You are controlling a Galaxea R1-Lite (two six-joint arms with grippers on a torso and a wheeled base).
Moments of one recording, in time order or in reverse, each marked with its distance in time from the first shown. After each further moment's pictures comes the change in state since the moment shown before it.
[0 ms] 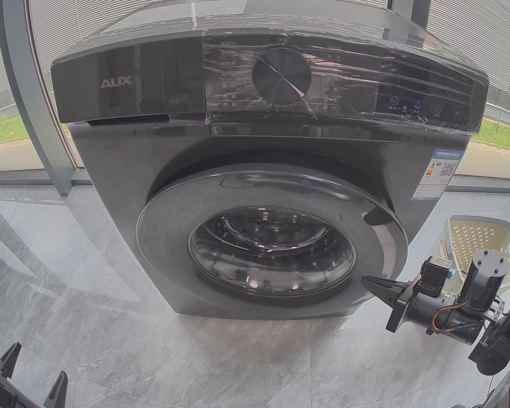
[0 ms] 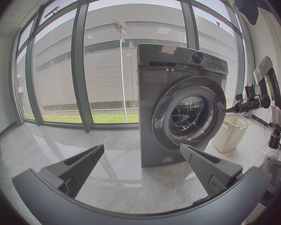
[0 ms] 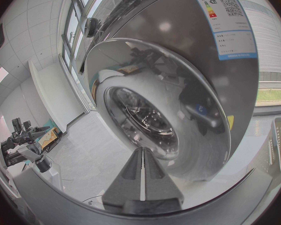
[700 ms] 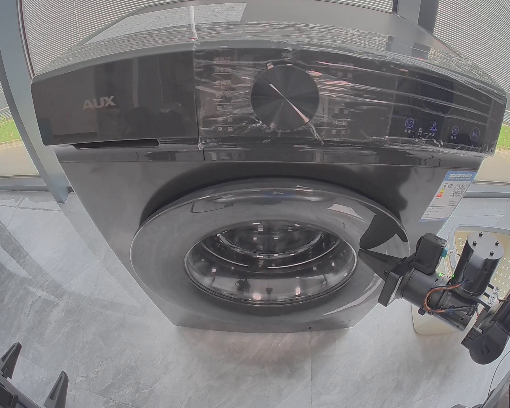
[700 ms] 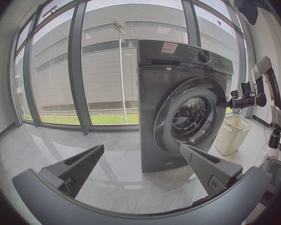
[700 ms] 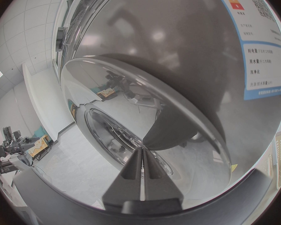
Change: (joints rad) left arm 0.000 0.000 0.000 0.000 -0.001 0.001; right arm -0.039 0.007 -0.132 0.016 -0.118 0.012
